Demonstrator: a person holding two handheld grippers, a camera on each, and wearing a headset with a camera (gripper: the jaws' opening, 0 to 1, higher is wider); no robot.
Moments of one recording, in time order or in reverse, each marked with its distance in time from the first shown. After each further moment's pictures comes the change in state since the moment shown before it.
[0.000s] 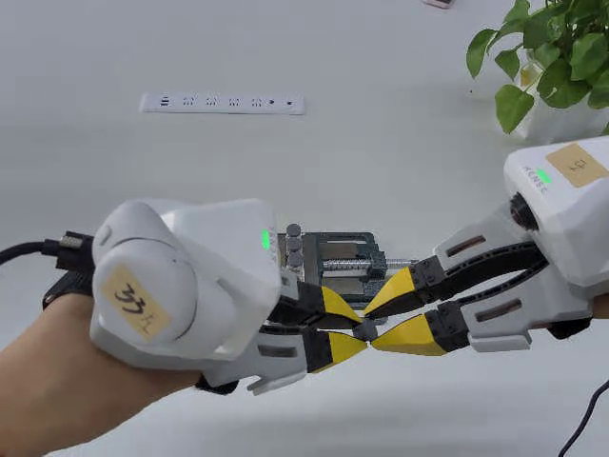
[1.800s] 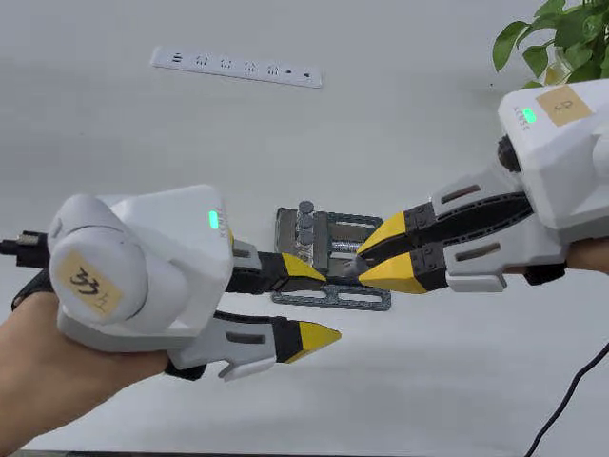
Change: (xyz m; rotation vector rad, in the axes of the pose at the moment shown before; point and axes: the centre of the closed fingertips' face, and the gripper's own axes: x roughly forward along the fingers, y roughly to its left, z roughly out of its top) left arm -0.026 0.029 -0.044 -0.159 -0.110 0.145; right arm 0.018 -0.055 0.009 0.048 0.105 -0.088
